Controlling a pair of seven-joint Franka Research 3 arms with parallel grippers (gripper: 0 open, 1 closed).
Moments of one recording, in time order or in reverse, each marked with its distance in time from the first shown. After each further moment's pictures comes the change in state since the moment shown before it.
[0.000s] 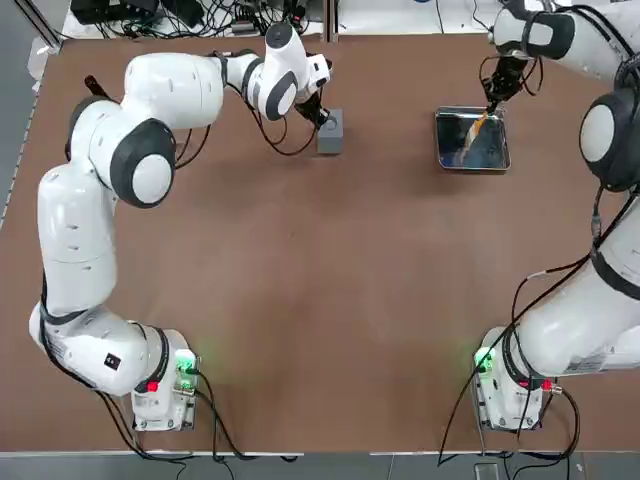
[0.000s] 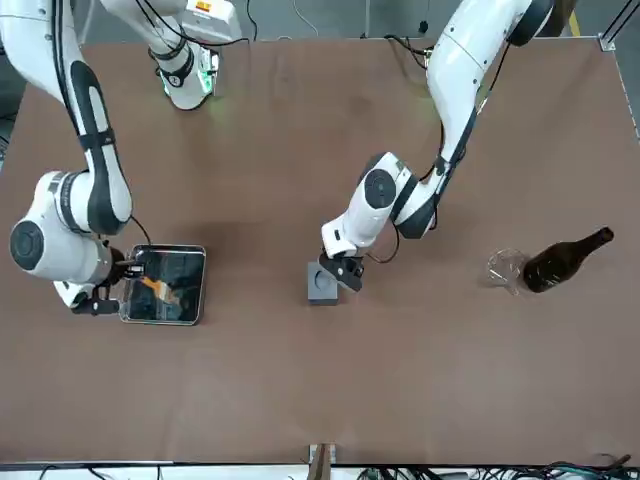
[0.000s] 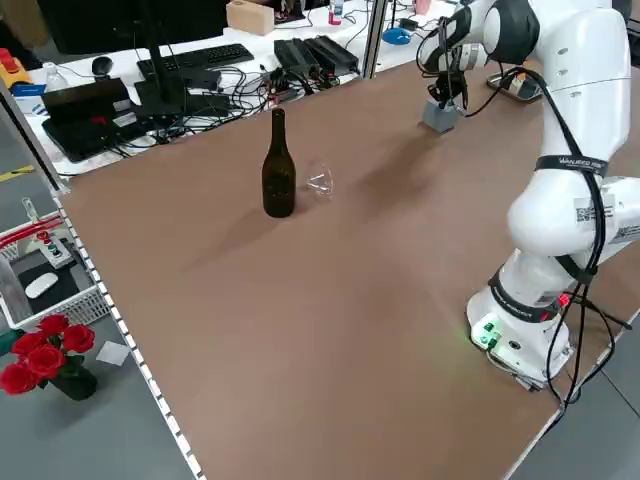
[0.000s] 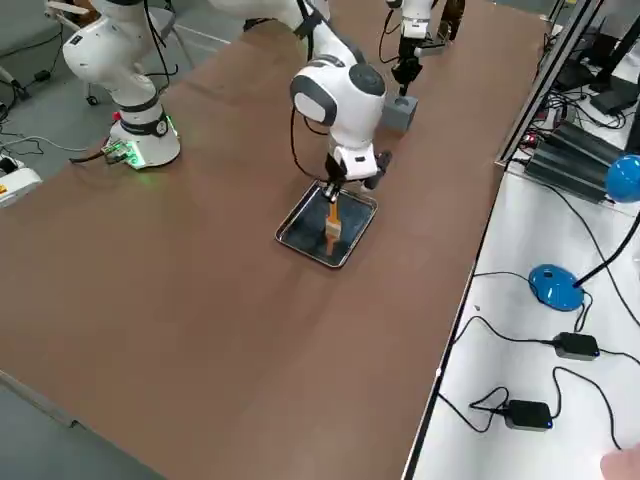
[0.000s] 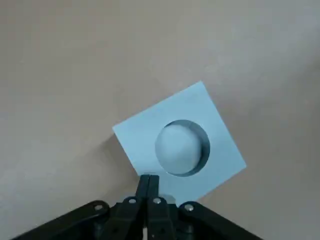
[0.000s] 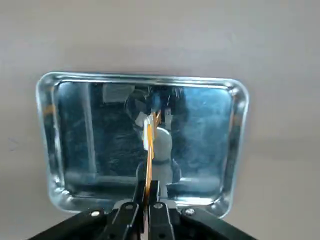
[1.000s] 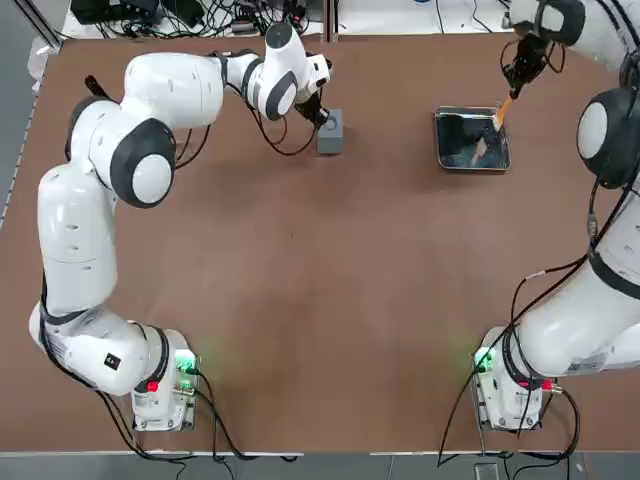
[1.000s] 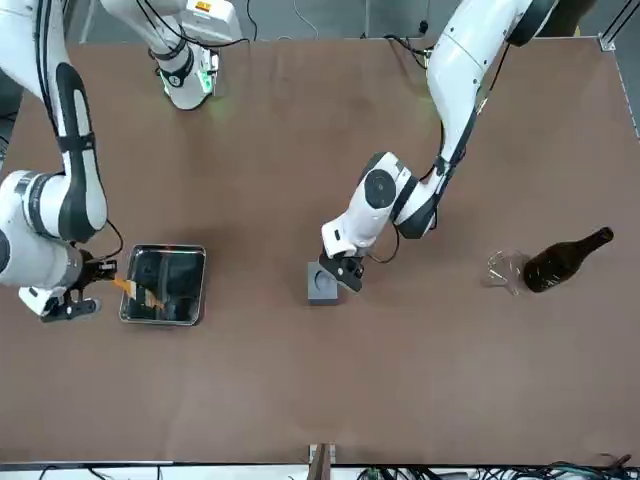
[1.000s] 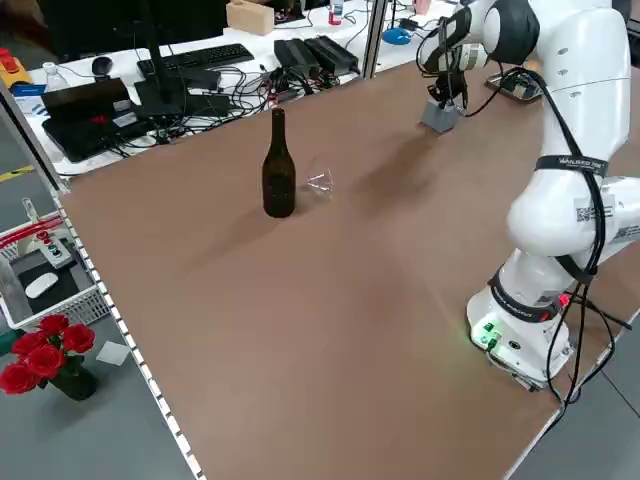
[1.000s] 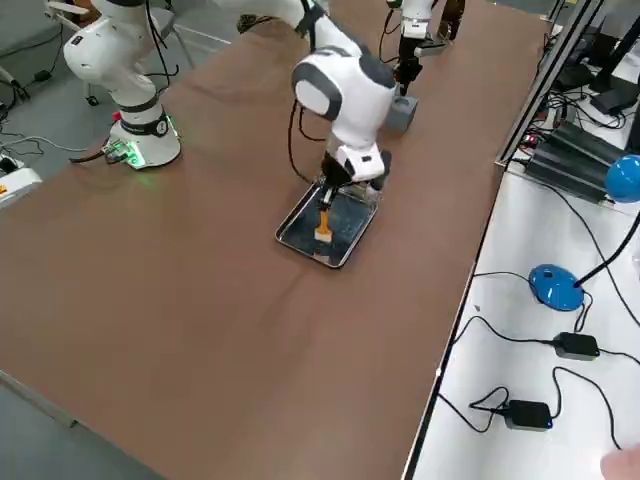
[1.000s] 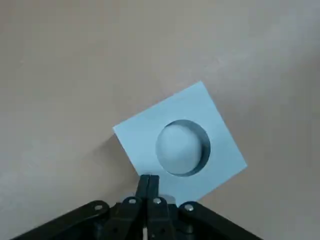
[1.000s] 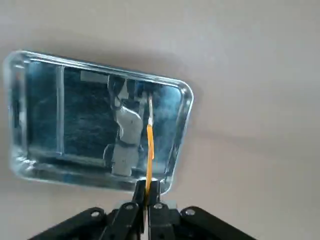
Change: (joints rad) left arm 0.001 0.000 0.000 0.000 0.000 0.000 0.002; right arm 0.039 0.012 -0.070 0.190 -0.090 -0.247 -0.105
